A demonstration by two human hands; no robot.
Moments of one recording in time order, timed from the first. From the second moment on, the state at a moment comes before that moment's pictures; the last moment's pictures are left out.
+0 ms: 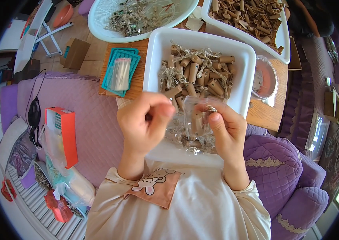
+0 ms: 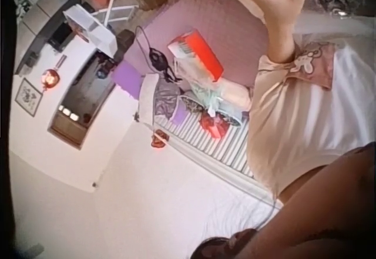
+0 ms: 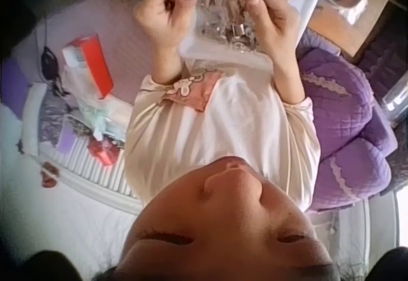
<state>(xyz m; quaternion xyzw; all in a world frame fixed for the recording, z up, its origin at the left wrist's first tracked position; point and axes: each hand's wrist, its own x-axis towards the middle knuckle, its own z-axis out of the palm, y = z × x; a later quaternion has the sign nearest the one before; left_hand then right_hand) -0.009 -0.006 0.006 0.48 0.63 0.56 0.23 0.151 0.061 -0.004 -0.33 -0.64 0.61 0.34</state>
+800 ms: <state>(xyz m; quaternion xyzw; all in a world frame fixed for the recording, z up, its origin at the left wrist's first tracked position) -0.009 0.013 0.051 0.70 0.58 0.38 0.18 0.145 0.056 0.034 -0.30 -0.82 0.41 0.27</state>
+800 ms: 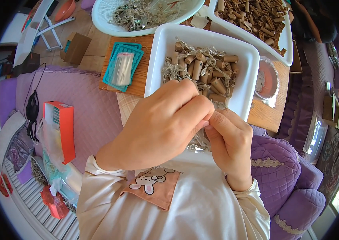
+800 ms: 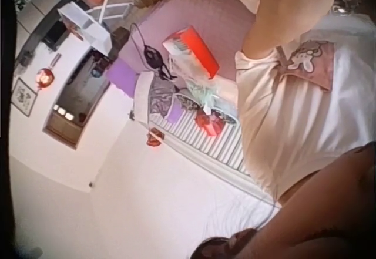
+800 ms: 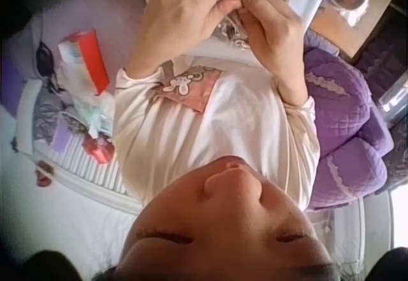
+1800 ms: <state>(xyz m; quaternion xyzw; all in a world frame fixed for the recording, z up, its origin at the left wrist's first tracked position) -0.003 0.008 0.050 0.67 0.55 0.48 0.10 0.145 0.055 0.044 -0.29 -0.83 0.34 0.33</state>
